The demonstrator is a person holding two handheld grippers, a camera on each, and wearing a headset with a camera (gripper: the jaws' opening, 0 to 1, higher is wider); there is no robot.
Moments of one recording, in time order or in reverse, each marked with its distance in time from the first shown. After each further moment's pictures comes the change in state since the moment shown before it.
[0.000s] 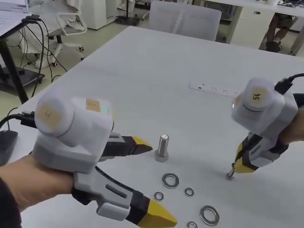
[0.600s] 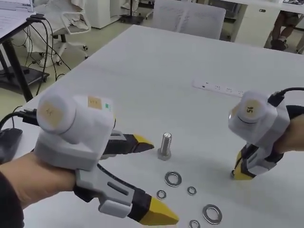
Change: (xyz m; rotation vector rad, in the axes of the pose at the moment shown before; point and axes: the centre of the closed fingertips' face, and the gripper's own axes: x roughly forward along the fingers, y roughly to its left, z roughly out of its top) left arm -0.001 0.000 0.000 -0.005 0.001 0.010; right arm 0.022 0.004 -0.006 0.004 0.019 0.011
